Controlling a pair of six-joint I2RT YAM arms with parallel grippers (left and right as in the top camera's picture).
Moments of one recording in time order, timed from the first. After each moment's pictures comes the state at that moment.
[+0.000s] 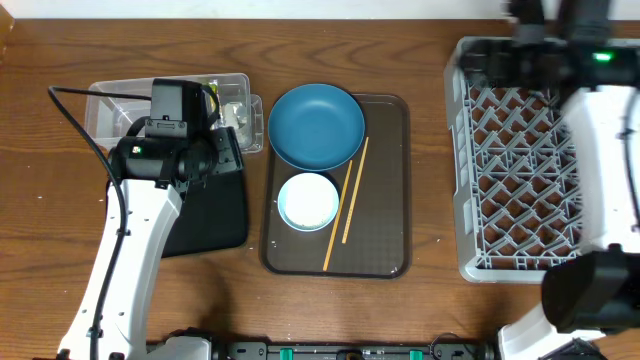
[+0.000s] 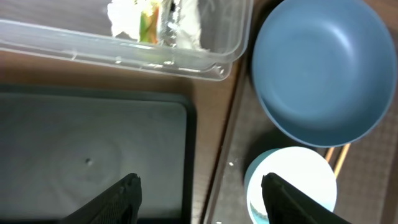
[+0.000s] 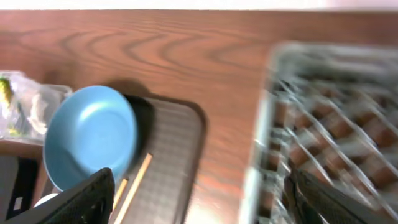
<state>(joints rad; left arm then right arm) -0.08 1.38 1.25 -0.97 0.02 -0.33 0.01 1.80 1.80 -0.89 -0.35 0.00</state>
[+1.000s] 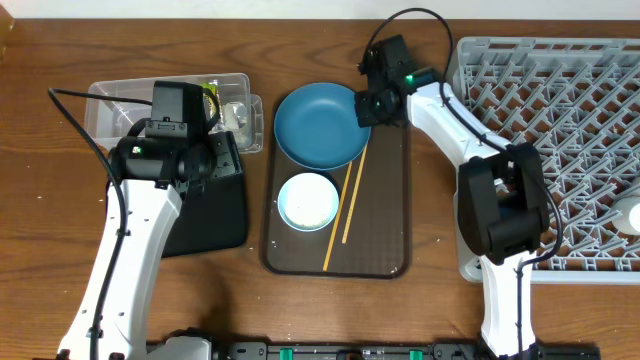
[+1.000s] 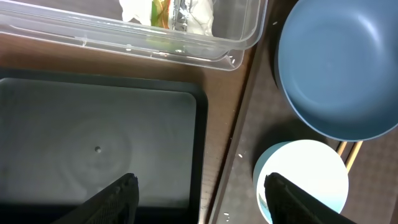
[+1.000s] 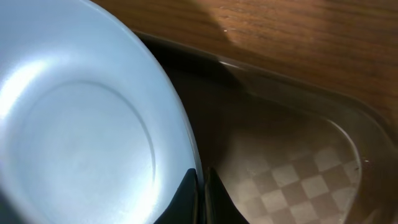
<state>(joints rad) -0.08 1.38 1.25 -1.00 0.00 -0.33 0.36 2.26 1.79 -0.65 -0.15 0.18</state>
